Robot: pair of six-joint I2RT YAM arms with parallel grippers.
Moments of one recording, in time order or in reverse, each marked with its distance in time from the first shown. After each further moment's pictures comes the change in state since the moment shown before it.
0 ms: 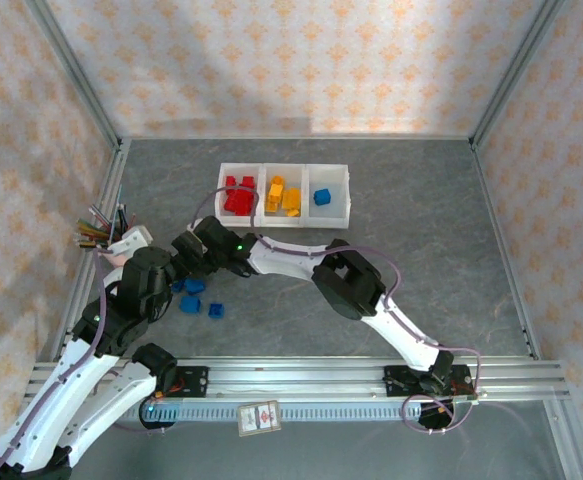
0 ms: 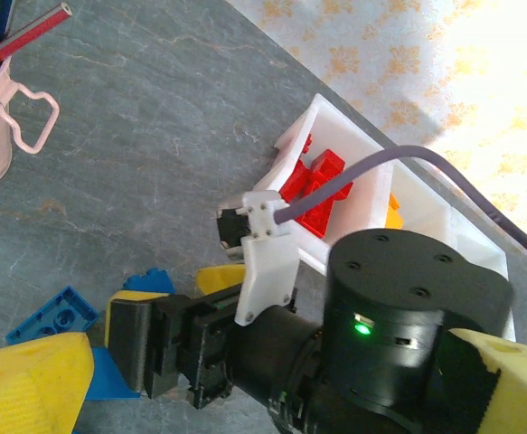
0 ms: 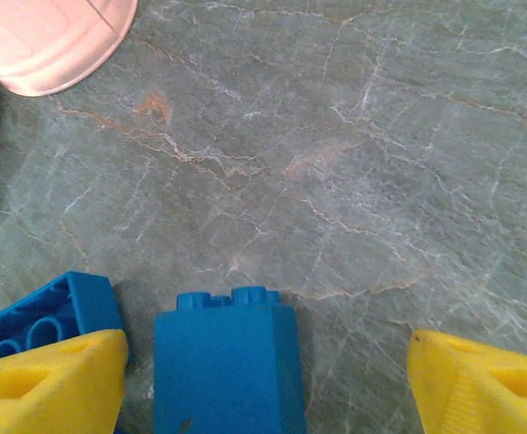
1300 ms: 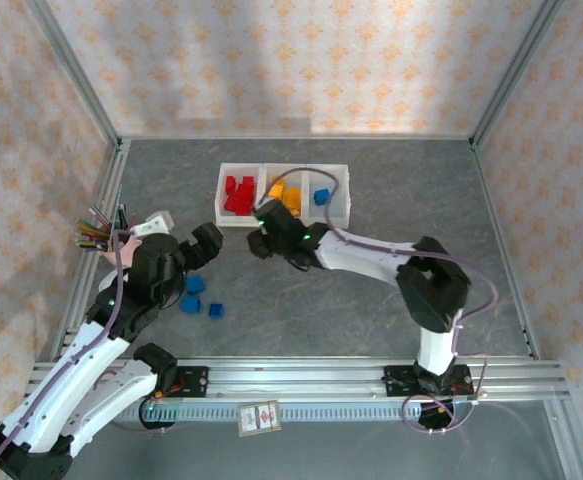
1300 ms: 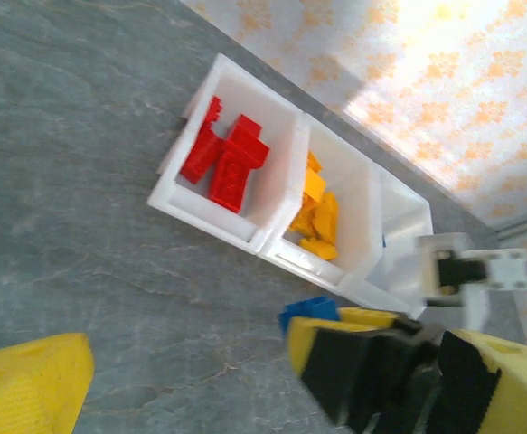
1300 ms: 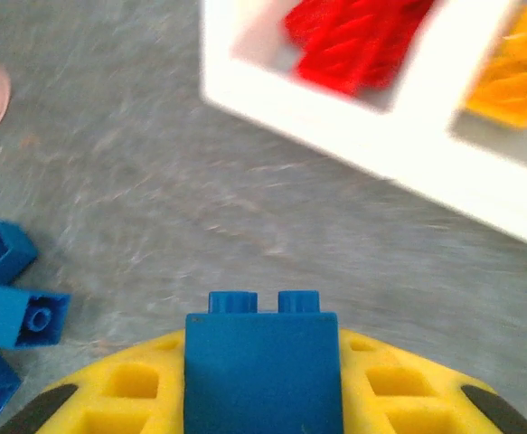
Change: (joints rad) left arm 0.000 0.127 0.000 0.213 0.190 0.083; right arm -0.160 -0.635 -0.653 0.033 0.147 0.146
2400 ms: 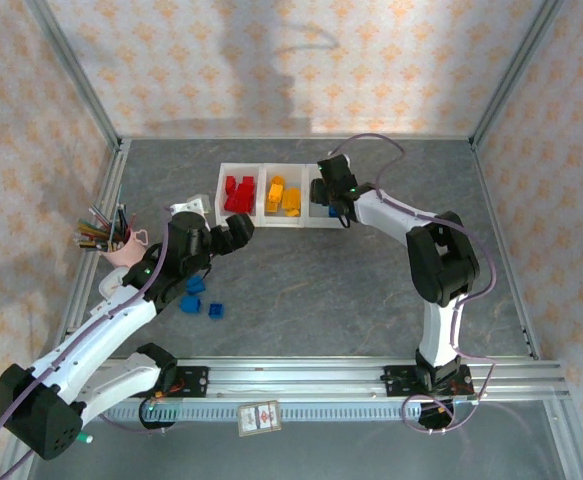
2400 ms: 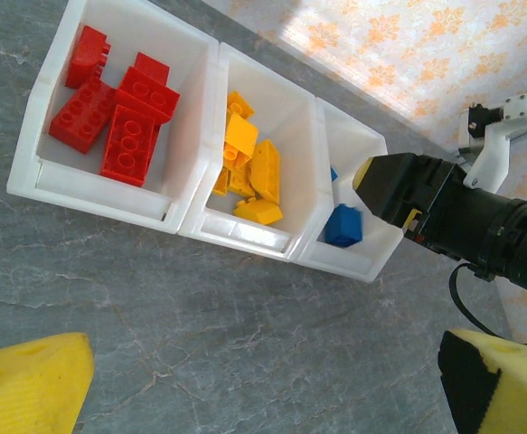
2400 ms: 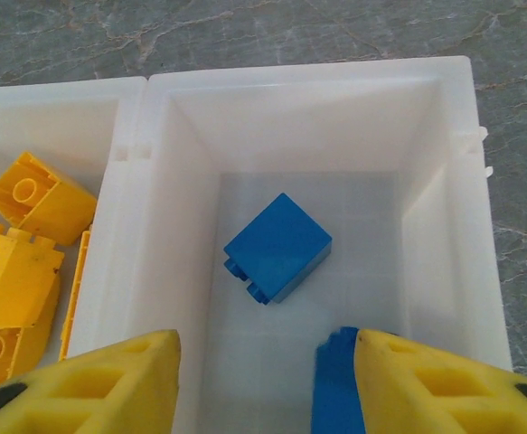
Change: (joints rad) left arm 0.000 0.256 0.000 0.261 0.183 0.076; right arm -0.396 0.129 0.110 -0.009 0.104 -0.010
